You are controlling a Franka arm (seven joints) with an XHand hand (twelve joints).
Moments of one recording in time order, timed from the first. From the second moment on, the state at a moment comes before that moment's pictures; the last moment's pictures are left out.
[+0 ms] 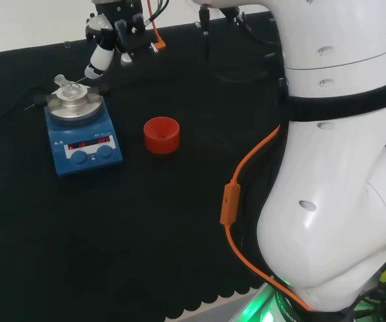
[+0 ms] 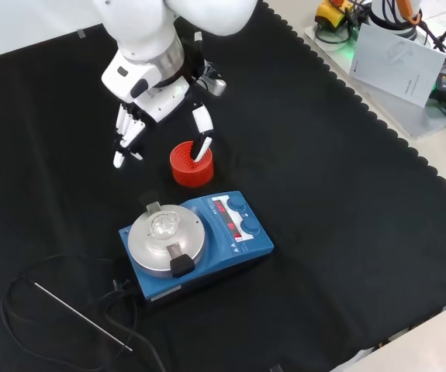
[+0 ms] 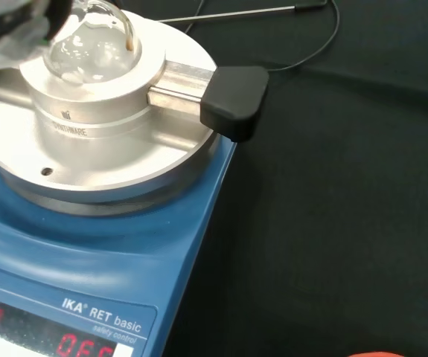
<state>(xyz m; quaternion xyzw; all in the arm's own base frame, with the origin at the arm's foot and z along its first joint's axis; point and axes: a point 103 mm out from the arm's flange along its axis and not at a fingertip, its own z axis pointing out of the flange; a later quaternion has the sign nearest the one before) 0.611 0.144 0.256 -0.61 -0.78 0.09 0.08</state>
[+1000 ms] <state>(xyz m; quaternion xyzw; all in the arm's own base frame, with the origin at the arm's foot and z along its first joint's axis) 0.548 0.130 0.274 -0.63 -0.77 0.09 0.09</state>
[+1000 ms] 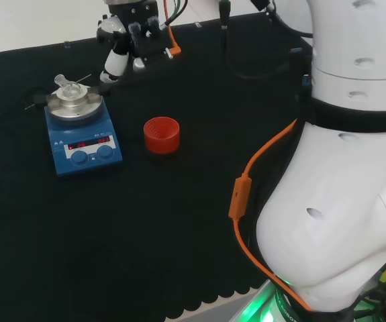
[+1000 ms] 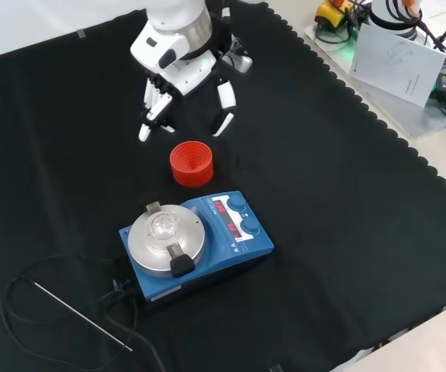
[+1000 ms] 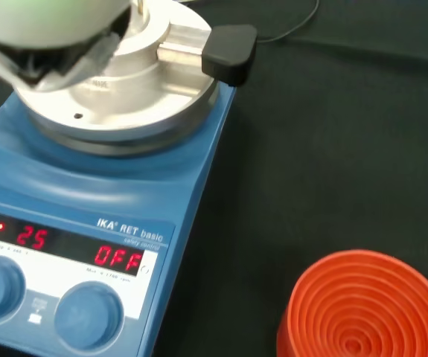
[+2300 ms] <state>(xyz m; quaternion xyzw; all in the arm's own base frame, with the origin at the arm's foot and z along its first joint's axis) 0.497 0.144 0.265 -0.63 -0.77 0.10 0.08</state>
